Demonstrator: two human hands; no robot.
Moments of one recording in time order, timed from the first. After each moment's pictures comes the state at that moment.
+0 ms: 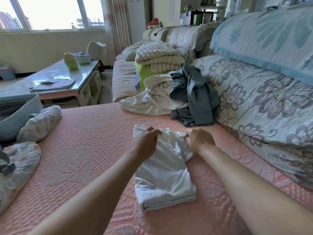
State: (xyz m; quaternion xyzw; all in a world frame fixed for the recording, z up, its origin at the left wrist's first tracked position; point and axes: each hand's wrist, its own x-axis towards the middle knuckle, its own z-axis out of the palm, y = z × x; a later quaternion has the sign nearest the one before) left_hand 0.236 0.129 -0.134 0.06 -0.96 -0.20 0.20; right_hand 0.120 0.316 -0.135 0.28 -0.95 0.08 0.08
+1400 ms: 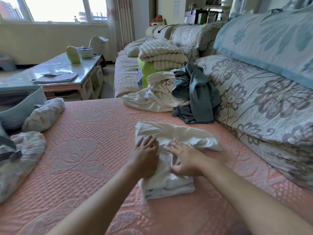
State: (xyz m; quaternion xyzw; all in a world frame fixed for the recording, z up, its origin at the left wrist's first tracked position) left_hand 0.294 0.148 -0.161 0.05 -1.00 0.02 0.04; right_hand 0.208 0.324 -0.130 0.46 -0.87 0.02 -0.14
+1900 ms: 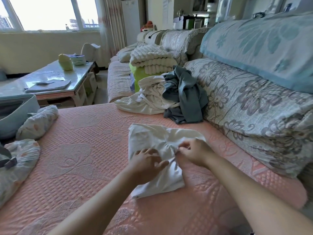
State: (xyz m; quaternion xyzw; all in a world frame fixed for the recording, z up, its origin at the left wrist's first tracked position) left_hand 0.318 0.185 -0.139 0.02 -0.99 -0.11 0.01; right_hand 0.199 0.379 -0.116 0.27 -0.91 0.29 -0.10
